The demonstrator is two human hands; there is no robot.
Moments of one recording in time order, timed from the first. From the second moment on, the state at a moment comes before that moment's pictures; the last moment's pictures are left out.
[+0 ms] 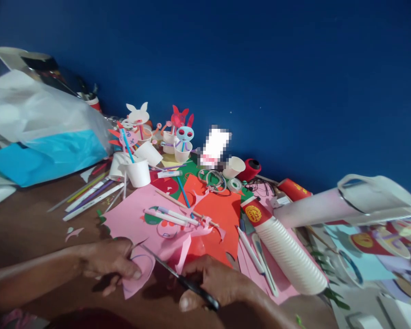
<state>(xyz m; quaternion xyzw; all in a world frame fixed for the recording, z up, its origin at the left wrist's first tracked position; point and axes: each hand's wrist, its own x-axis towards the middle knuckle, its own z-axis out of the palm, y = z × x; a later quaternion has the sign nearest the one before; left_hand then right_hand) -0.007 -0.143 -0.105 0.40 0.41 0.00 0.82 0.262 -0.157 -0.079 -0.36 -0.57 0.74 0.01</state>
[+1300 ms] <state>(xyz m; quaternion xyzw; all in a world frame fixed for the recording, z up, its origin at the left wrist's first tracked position) -0.019 -0.086 -0.014 0.56 0.43 0.37 0.60 0.240 -0.123 0.009 -0.25 -0.65 0.67 0.27</state>
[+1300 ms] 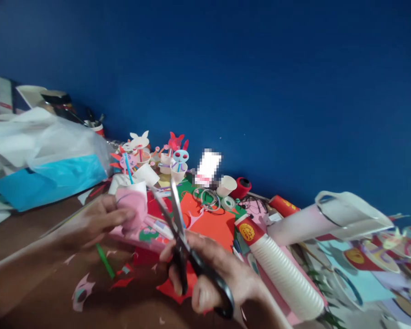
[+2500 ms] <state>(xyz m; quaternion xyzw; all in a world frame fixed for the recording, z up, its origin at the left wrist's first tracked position) 0.078 -0.041 0.000 0.45 0.37 0.50 0.64 0.198 -0.066 -0.010 -0.38 -0.48 0.49 0.61</state>
